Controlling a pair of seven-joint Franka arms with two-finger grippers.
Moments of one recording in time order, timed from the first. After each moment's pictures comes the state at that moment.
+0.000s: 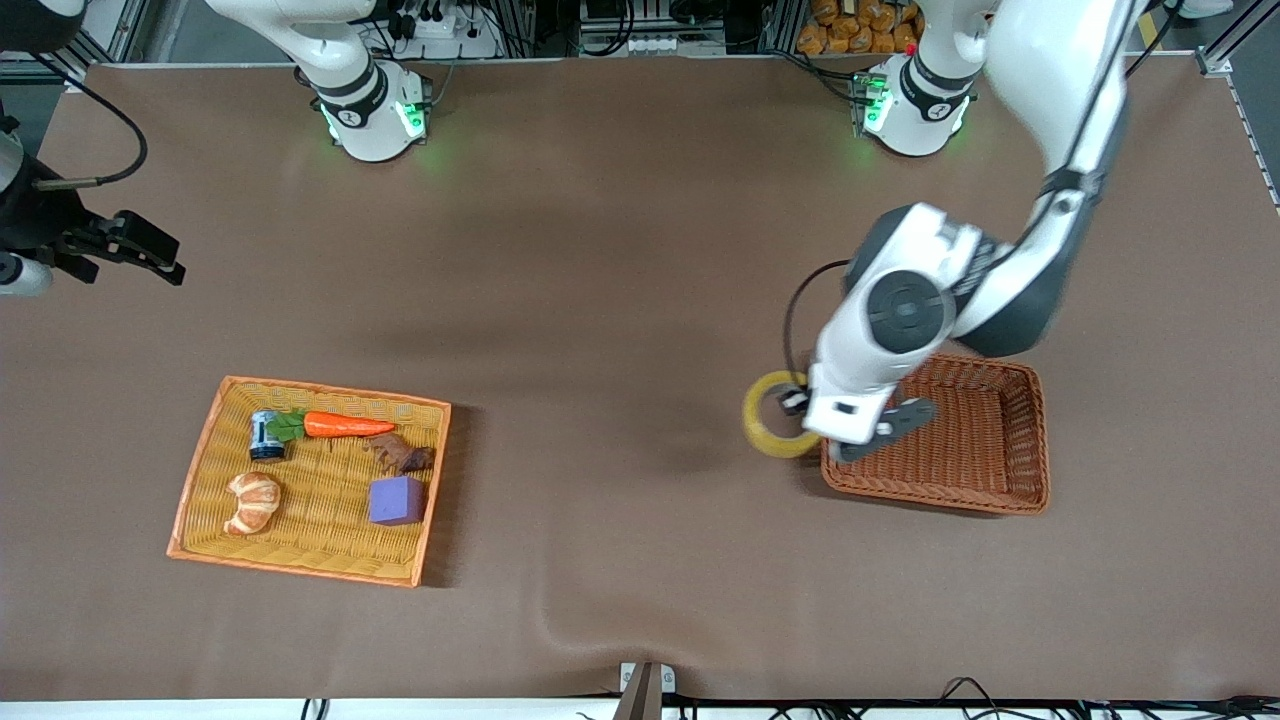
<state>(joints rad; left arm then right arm) -0.10 0.50 -0.39 -1.49 0.19 1.87 -0.99 -0.03 -0.05 0.02 -1.65 0.01 1.62 0.04</state>
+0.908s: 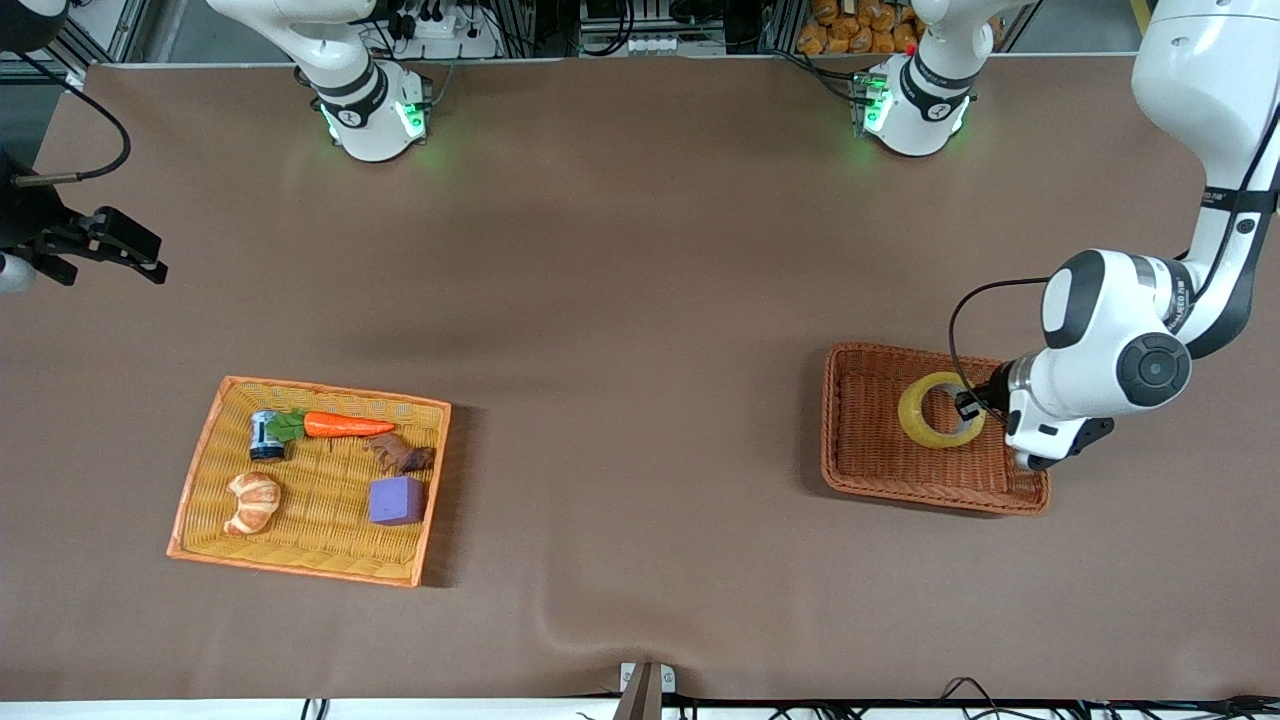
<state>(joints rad) 0.34 0.47 -0.43 -1.81 0.19 2.05 -0.63 -0.04 -0.04 0.02 -1.64 -0.02 1.64 -0.03</state>
